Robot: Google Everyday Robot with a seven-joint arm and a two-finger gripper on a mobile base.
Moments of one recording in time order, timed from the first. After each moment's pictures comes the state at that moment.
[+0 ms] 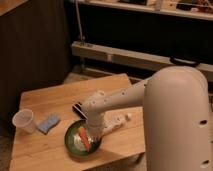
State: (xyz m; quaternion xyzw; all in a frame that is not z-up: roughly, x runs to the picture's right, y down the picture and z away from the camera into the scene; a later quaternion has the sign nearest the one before) arm -0.051 0.263 0.779 -0.40 0.19 0.43 0.79
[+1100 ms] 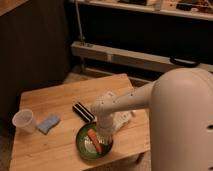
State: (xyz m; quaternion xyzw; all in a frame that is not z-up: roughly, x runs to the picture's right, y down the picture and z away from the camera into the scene) arm 0.016 0.274 0.767 -0.39 0.26 0.44 0.77
